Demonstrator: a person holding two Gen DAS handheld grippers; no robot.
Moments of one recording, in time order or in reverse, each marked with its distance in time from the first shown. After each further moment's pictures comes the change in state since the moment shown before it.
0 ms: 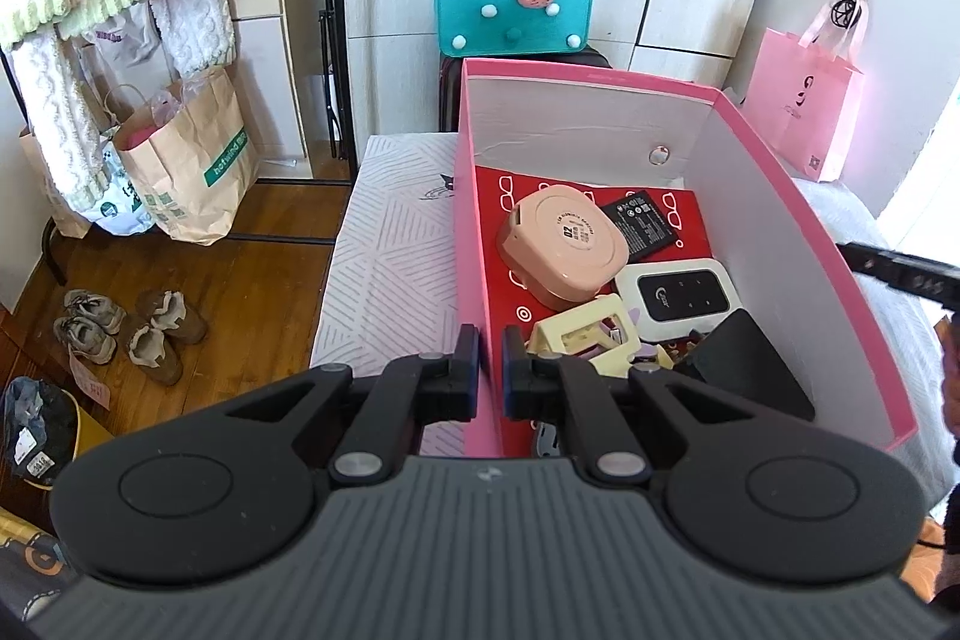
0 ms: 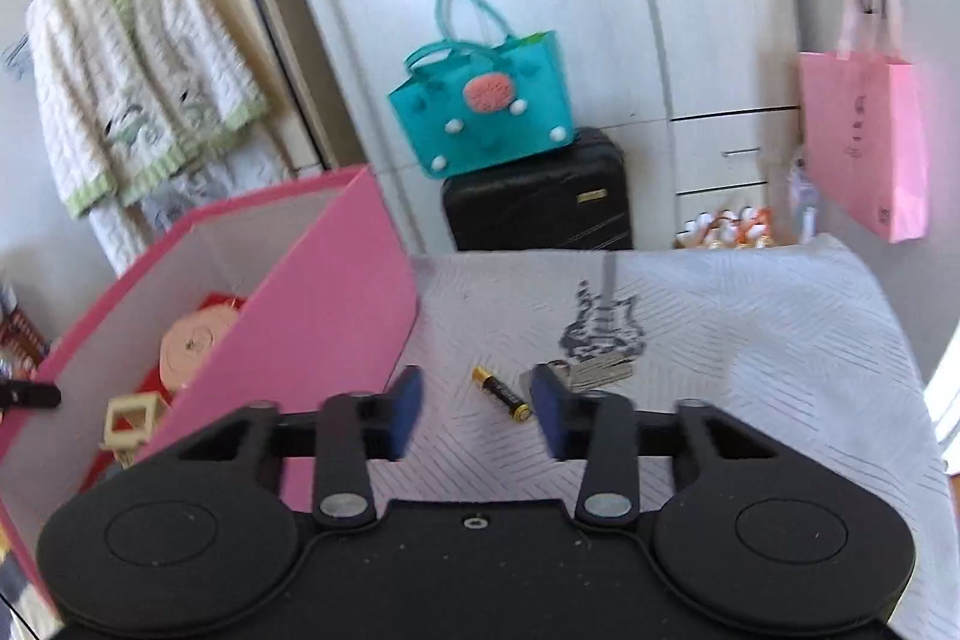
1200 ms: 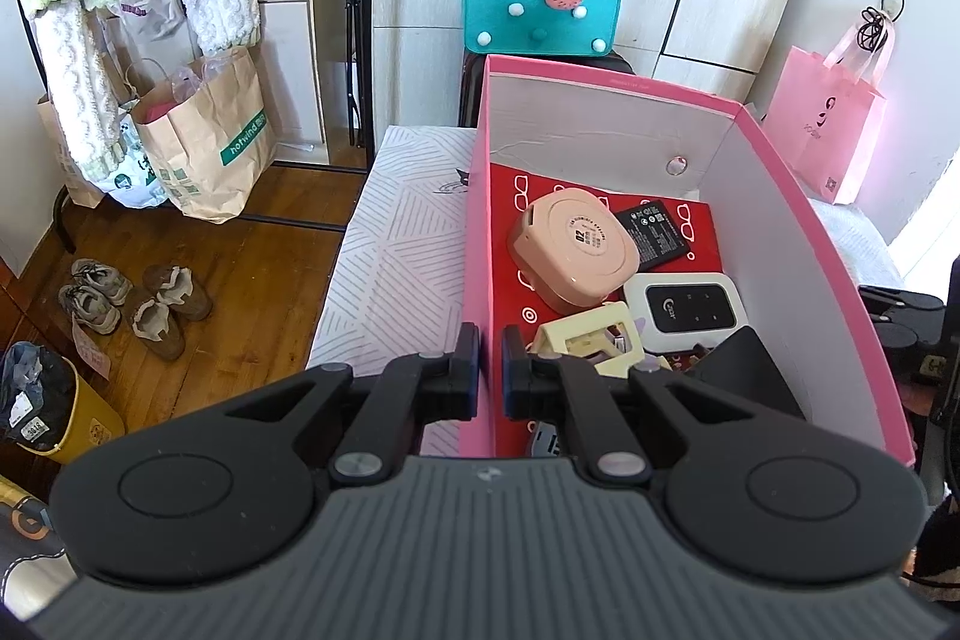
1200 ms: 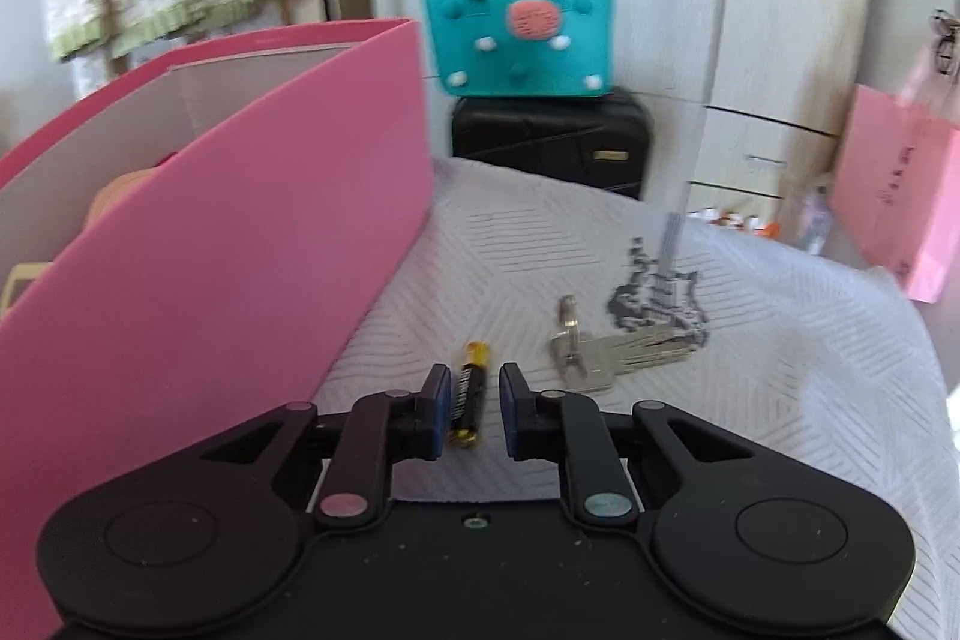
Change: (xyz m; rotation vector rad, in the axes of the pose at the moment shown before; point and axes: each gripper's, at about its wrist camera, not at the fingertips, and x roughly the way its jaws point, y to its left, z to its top) left arm 0.002 -0.001 -0.001 -0.068 0.002 0.027; right arm 0.045 0.030 -0.016 -0.202 0.112 -0.152
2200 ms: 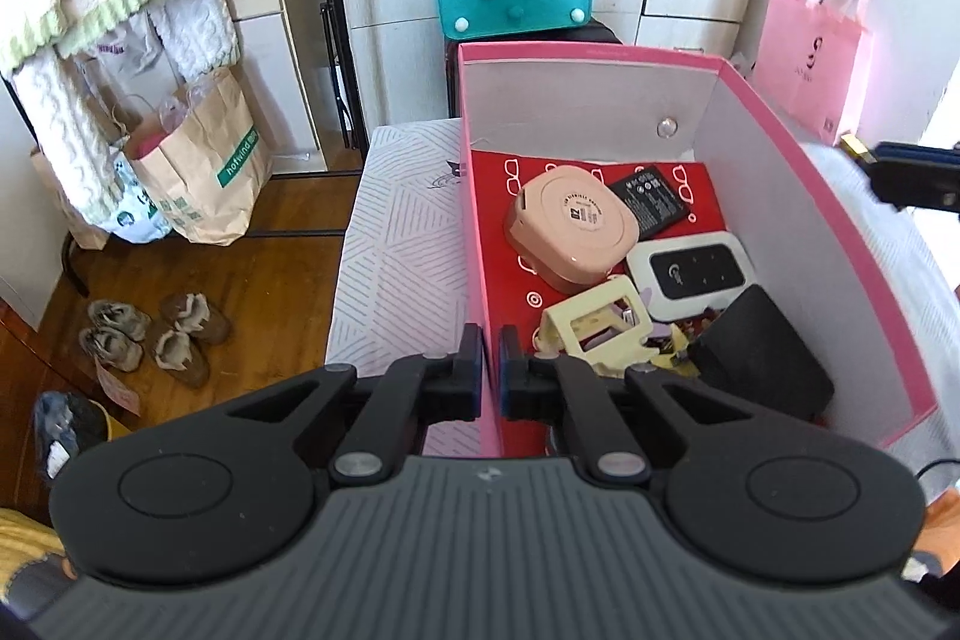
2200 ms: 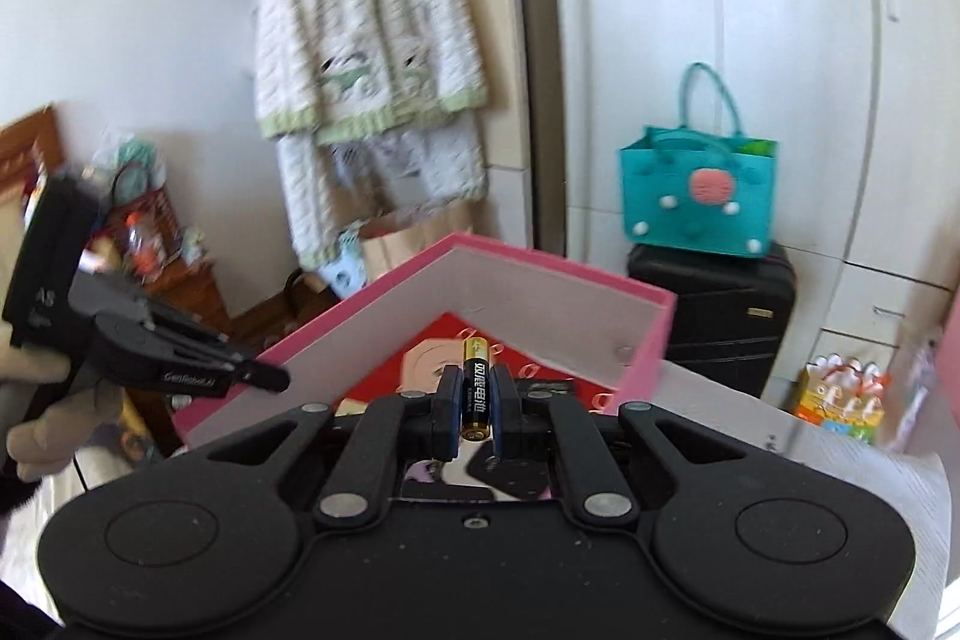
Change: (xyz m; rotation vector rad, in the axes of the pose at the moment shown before) left arm 0.000 -0.010 0.005 0.141 0.045 0.025; right arm -0.121 0.075 0.063 -0.206 -0.161 0.340
